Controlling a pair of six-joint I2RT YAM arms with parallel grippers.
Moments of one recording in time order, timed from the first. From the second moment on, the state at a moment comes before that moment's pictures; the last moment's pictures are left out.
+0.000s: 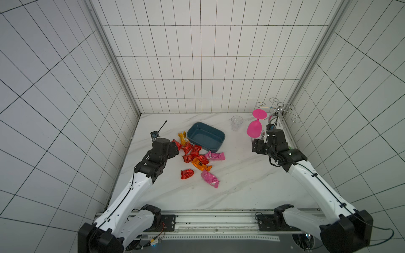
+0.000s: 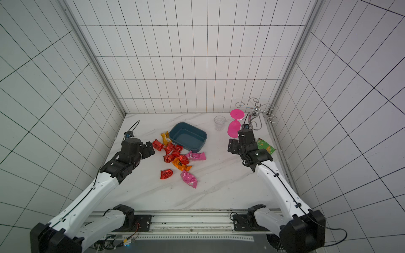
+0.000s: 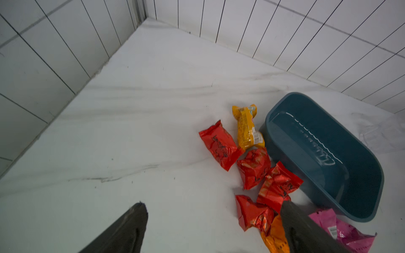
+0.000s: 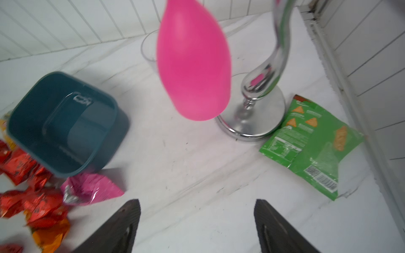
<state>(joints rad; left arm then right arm) -0.31 0.99 0.80 -0.55 -0.29 -0.59 0.48 1.12 1.00 -0.67 0.16 0.32</state>
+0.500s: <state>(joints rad) -0.30 1.17 0.80 -0.77 -0.14 -0.73 1.01 1.48 1.09 -0.78 -0.08 0.24</state>
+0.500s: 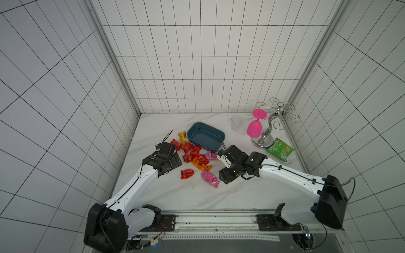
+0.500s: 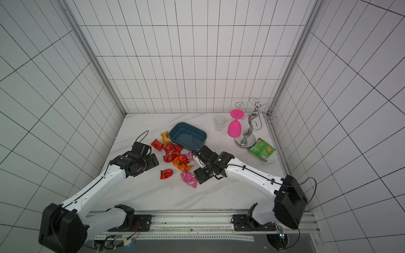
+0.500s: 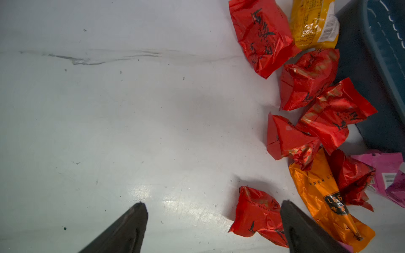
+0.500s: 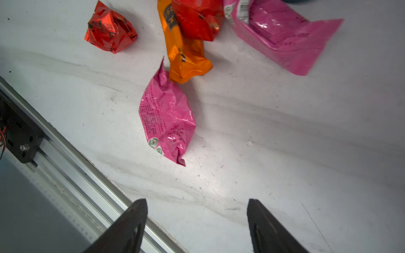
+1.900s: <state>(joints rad) -0.14 1.12 0.73 -0.74 0.06 -0.67 0.99 1.67 1.47 -0.86 -0.08 0.18</state>
